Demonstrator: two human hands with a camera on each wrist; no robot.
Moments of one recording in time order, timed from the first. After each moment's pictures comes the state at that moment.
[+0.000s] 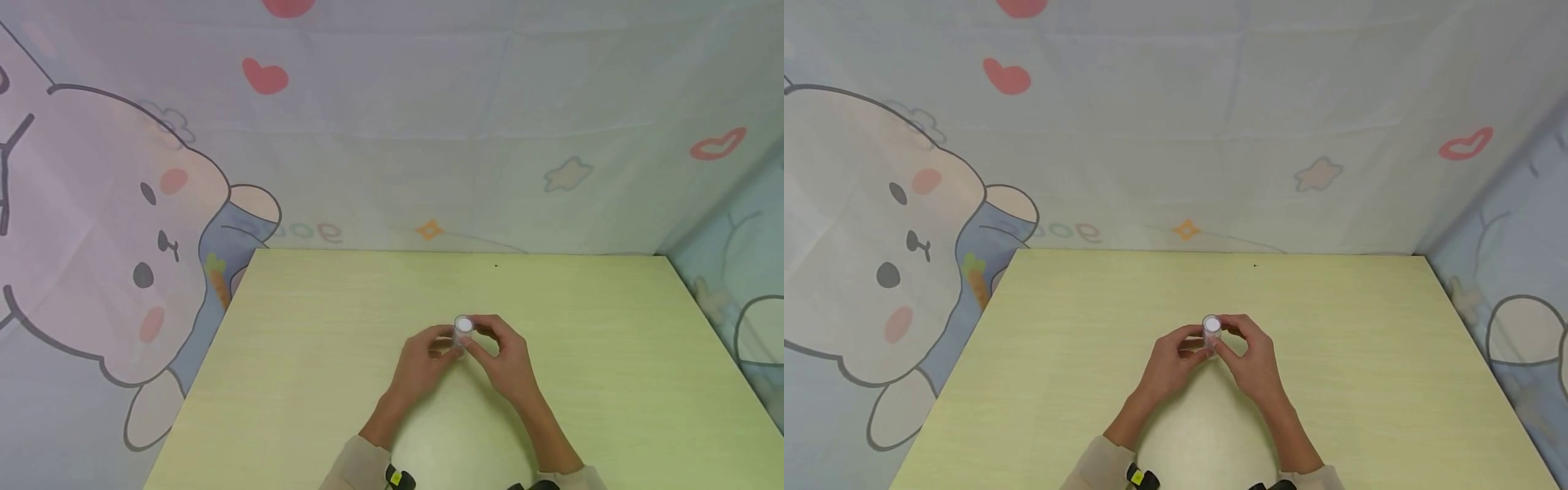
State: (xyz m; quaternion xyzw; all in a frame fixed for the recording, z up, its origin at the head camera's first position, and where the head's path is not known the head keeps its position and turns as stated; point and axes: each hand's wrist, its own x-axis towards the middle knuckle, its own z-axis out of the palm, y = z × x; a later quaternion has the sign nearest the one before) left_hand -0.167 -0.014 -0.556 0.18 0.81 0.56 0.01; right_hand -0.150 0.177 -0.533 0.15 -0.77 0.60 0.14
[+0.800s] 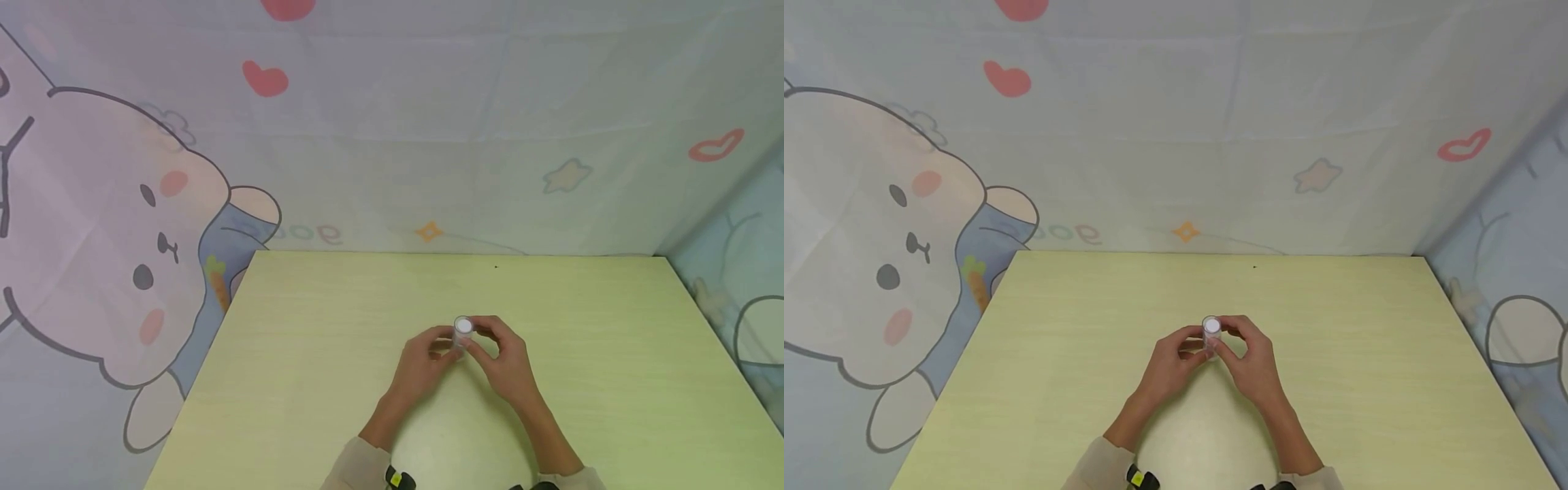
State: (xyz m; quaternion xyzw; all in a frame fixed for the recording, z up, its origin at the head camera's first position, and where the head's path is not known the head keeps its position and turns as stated) left_hand -0.168 -0.015 -0.558 0.18 0.81 0.56 0.02; right_hand -0.148 0.175 -0.530 0.15 -0.79 0.58 0.15
